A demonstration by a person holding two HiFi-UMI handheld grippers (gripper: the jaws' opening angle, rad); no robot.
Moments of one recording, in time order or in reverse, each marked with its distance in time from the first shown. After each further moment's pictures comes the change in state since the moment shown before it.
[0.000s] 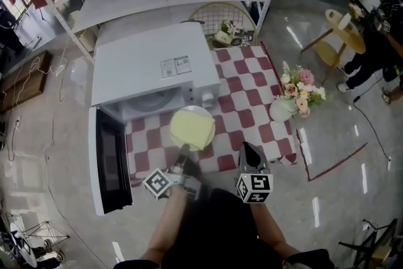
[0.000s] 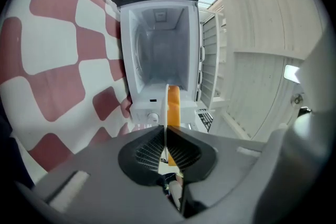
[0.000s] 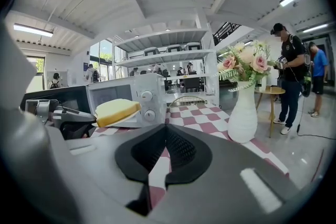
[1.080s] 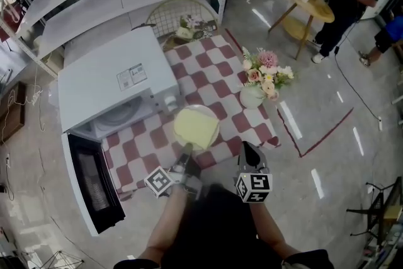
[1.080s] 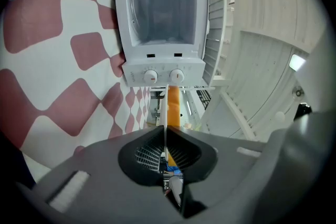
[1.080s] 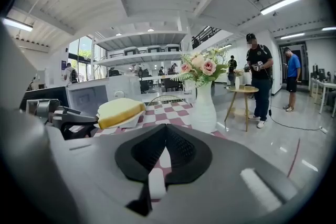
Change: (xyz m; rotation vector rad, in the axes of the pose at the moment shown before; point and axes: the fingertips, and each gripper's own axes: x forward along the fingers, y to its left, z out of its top) left arm 0.048 0.007 -0.095 -0.012 0.284 0.010; right arm -0.053 -0.076 -0.014 0.073 0.004 -0.220
